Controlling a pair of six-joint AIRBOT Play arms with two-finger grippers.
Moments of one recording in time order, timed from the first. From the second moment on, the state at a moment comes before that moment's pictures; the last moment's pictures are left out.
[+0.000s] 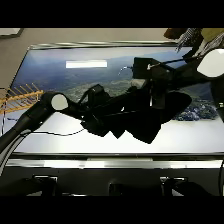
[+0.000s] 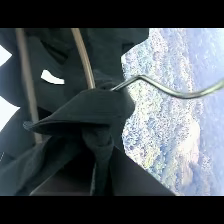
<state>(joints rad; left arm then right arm) -0.52 -1.32 1.23 1.15 -1.13 -1.13 0.26 -1.20 1.61 -1.19 1.44 0.30</state>
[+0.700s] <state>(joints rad) -0.19 -1.28 1.12 1.05 -1.06 -1.39 0.26 -1.19 1.61 -1.23 1.43 0.34</state>
